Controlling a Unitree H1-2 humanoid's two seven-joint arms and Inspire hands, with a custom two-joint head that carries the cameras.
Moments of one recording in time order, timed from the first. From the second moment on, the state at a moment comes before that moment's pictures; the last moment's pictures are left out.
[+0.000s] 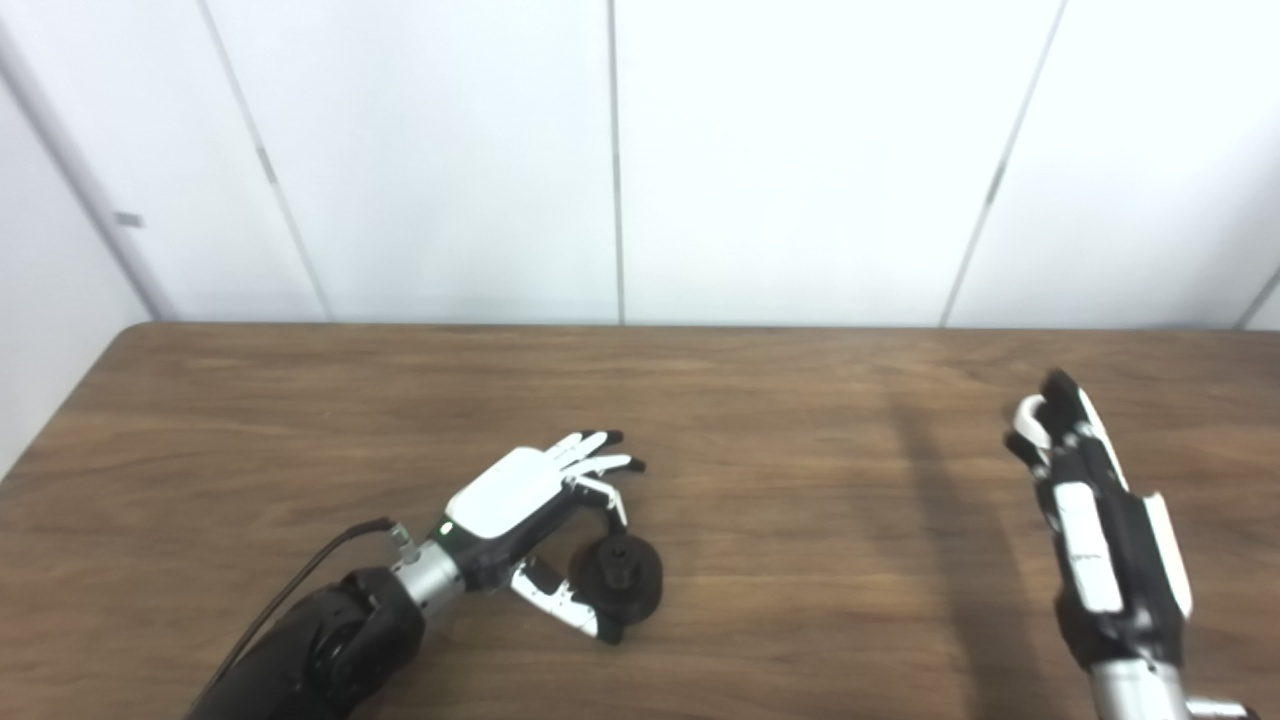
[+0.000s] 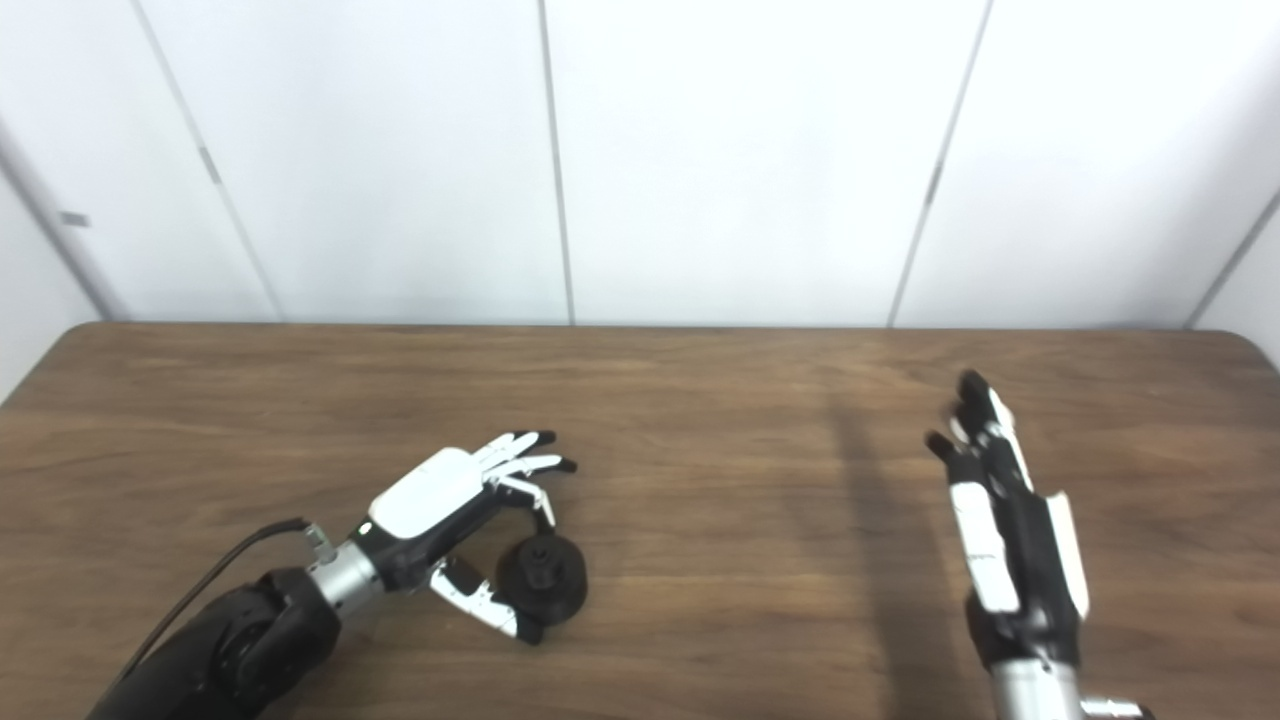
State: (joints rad) left arm -0.36 0.47 -0.50 0.25 0.62 -0.44 0.00; right arm 0.05 -0.09 -0.13 -0.33 0.03 -0.05 0.00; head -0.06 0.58
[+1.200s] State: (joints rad) left arm -0.39 0.47 -0.58 0.31 0.54 -0.46 0.08; right arm -0.24 -0.60 -0.19 -0.25 -0.33 0.33 0.08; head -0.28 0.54
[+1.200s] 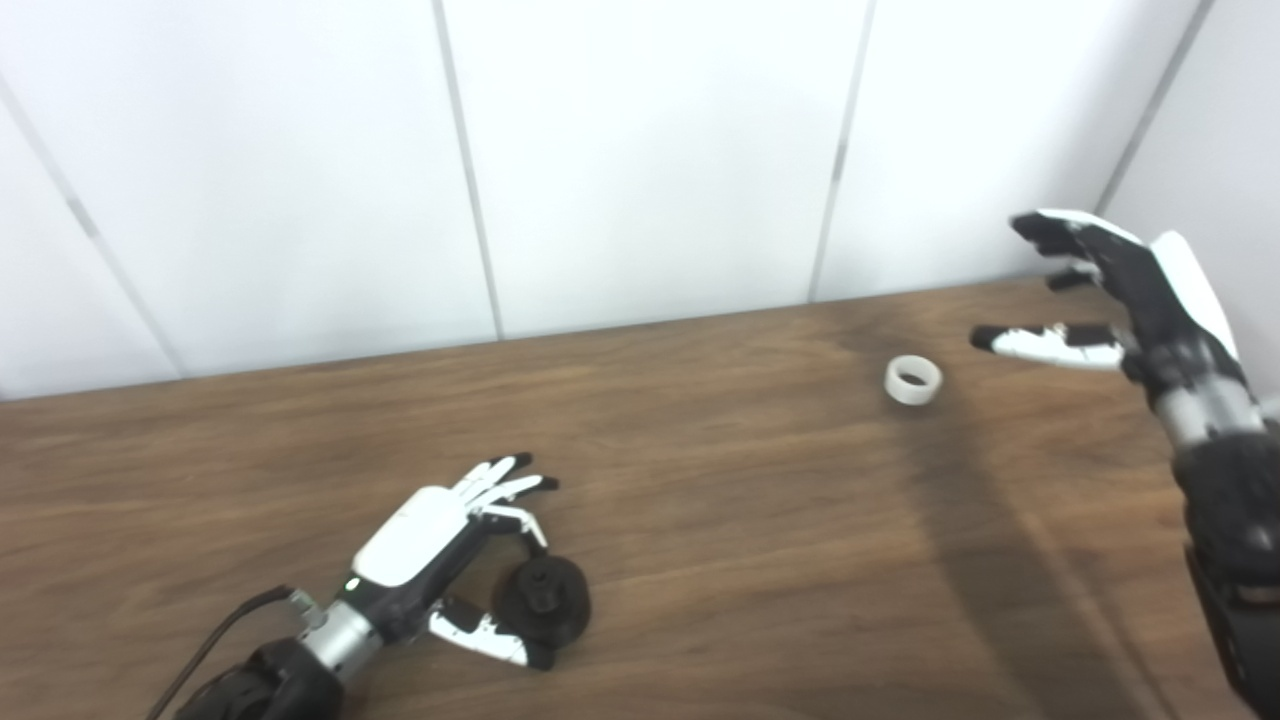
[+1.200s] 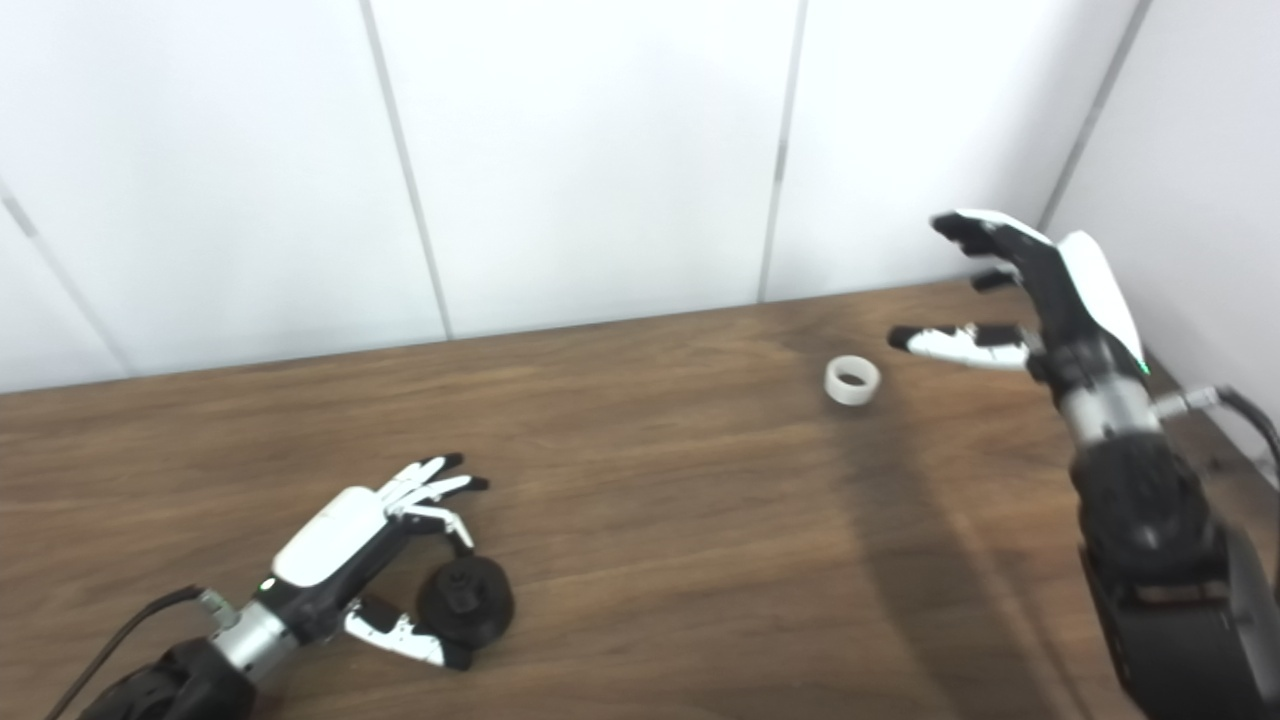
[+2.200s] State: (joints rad) left arm -0.40 0.52 -0.68 0.33 0.48 -0.47 0.18; right arm -0.65 -0.78 0.31 0.25 -0.74 0.07 0.40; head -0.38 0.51
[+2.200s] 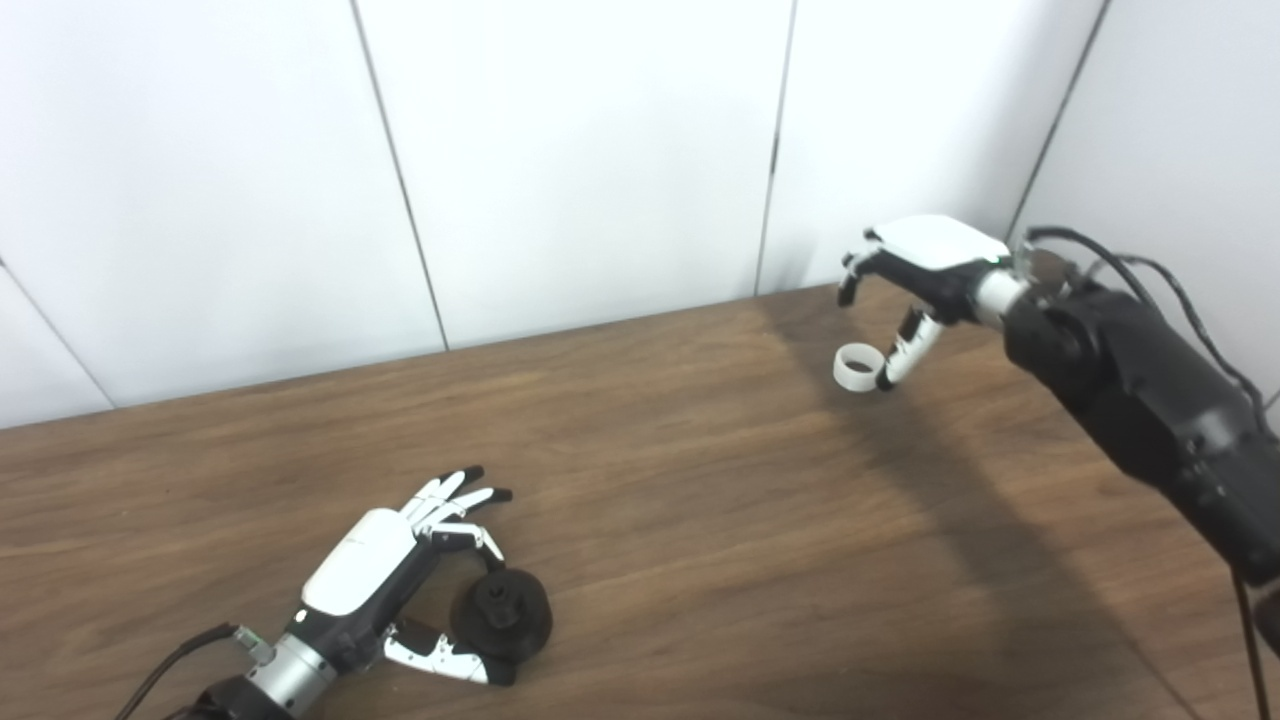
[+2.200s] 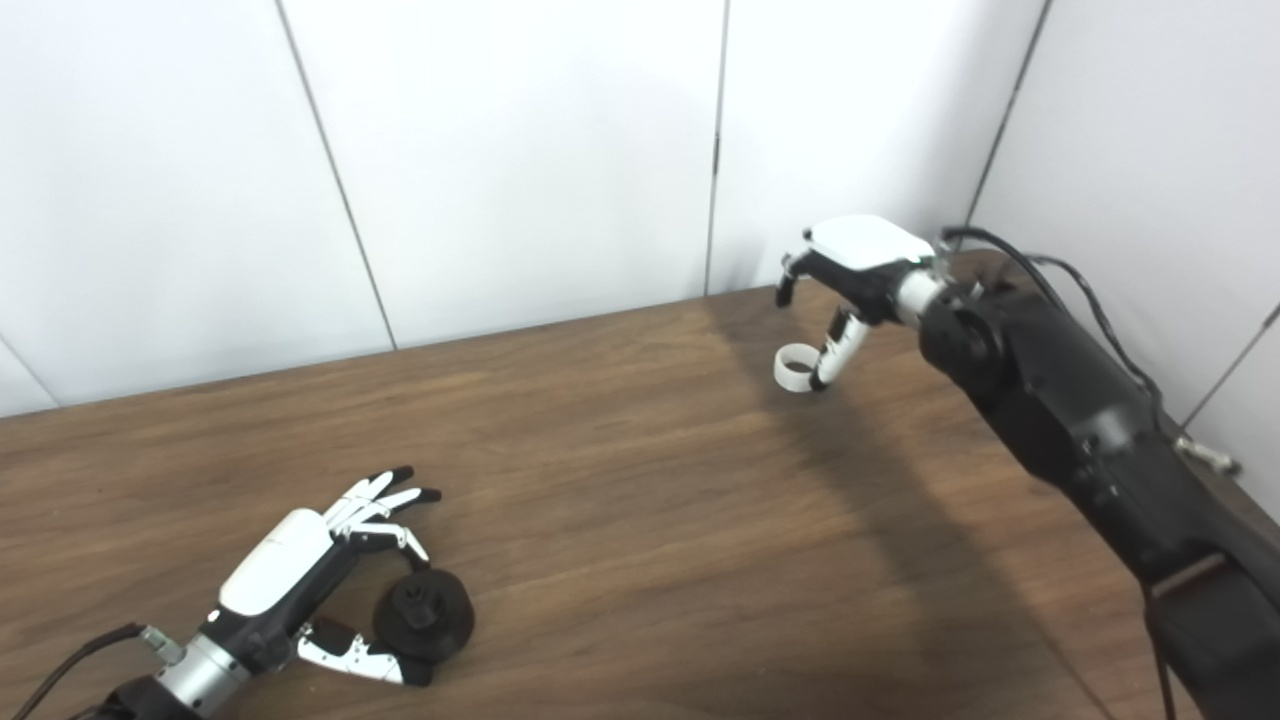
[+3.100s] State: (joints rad) left arm -0.40 0.53 -0.69 0.32 0.48 -0.47 0.20; right arm -0.70 -0.75 0.36 0.32 -0.80 0.06 0.48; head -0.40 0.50
